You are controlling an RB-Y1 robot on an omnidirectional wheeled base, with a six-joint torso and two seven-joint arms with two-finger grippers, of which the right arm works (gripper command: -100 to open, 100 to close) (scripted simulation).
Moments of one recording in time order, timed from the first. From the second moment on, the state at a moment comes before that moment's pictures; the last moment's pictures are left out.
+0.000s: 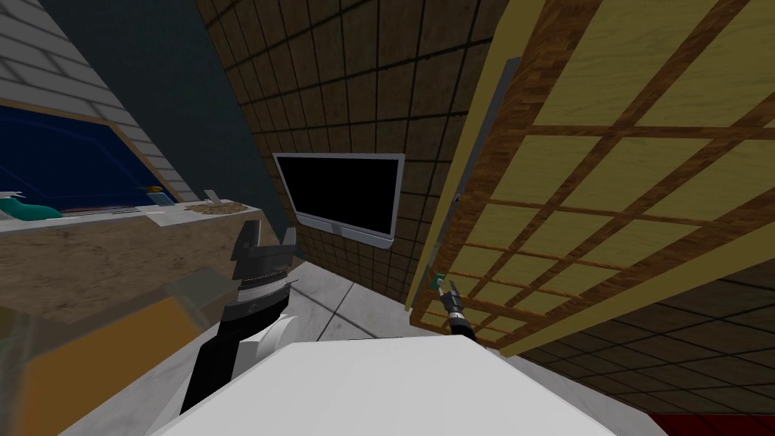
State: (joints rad) arm -0.01 -0.33 0.02 -0.54 -0.31 -0.99 -0.49
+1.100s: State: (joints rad) arm -0.05 -0.29 0.06 -0.54 -0.40 -0.96 -0.76
